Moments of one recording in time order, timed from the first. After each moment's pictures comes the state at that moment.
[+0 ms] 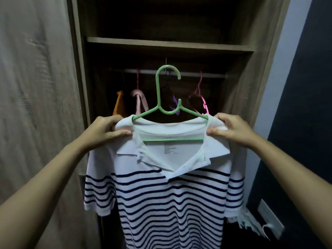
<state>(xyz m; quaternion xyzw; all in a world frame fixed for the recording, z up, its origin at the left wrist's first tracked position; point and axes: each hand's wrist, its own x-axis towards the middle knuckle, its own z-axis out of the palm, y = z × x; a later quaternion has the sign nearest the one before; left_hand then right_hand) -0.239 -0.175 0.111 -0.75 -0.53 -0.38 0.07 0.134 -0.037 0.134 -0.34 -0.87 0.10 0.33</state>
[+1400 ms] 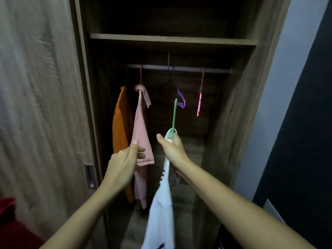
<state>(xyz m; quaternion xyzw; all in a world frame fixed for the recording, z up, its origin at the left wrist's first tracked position) -0.097 -0.219 0.049 -0.47 -0.68 -0.56 -0.10 -0.007 -0.090 0.051 -0.38 -0.66 0.50 0.41</state>
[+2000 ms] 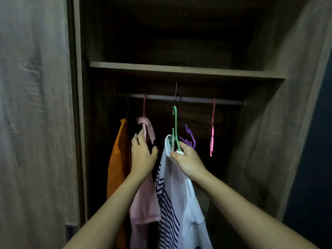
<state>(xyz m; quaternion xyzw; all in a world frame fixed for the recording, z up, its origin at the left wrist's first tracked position) -0.197 -0.010 0.093 -0.50 -0.68 -0.53 0.07 -0.052 0.018 0.110 -0.36 -0.76 0.36 0.40</state>
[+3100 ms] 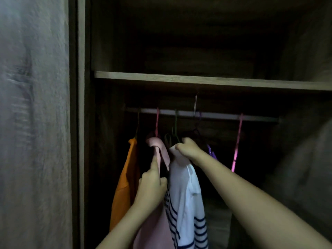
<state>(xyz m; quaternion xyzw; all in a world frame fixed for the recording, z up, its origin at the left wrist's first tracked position) -0.248 0.017 0.103 -0.54 -0.70 -0.47 -0.02 -0.172 0.154 0.177 -0.43 -0.77 0.31 0.35</state>
